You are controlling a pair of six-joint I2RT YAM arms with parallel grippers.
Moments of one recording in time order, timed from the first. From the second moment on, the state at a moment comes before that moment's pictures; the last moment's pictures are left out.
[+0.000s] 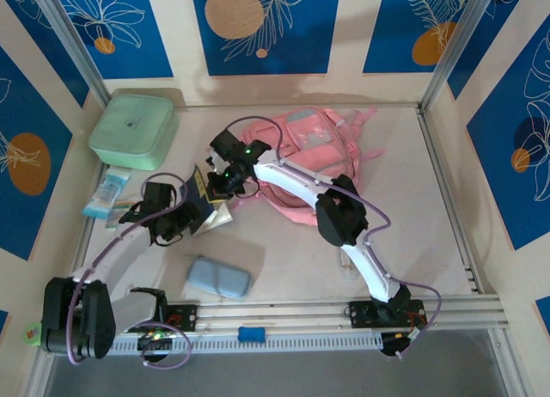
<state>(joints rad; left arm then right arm) -0.13 1.10 0.61 -0.52 0.08 -0.72 0.85 2.29 2.12 -0.89 -0.49 0.59</state>
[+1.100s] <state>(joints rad) -0.25 1.05 0.74 -0.04 0.59 -0.97 0.54 1.46 1.25 -0.23 -0.93 0.79</state>
